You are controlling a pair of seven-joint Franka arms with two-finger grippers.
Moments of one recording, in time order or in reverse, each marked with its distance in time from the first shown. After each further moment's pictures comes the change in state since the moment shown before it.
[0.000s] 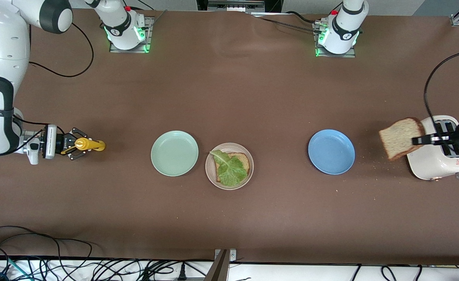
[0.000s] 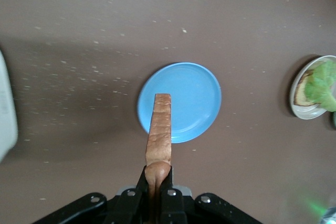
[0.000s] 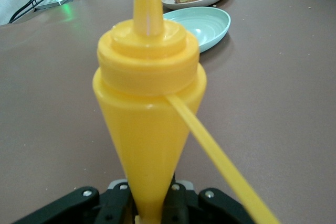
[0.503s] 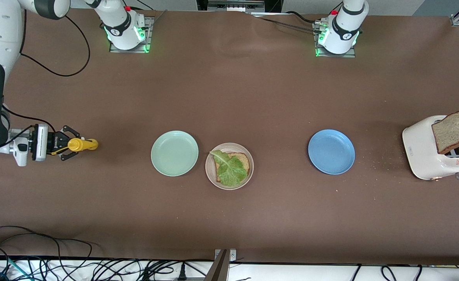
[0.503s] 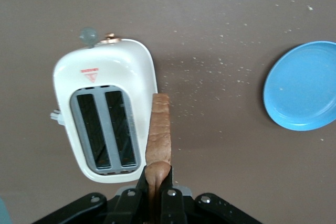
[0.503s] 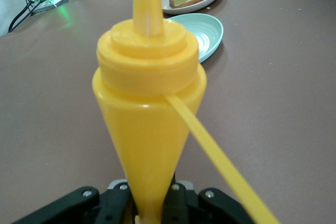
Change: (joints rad) left arm 0.100 -0.034 0.018 -0.001 0.380 0.050 0.277; right arm 0.018 -0.088 -0.006 -0.001 -0.075 0.002 0.125
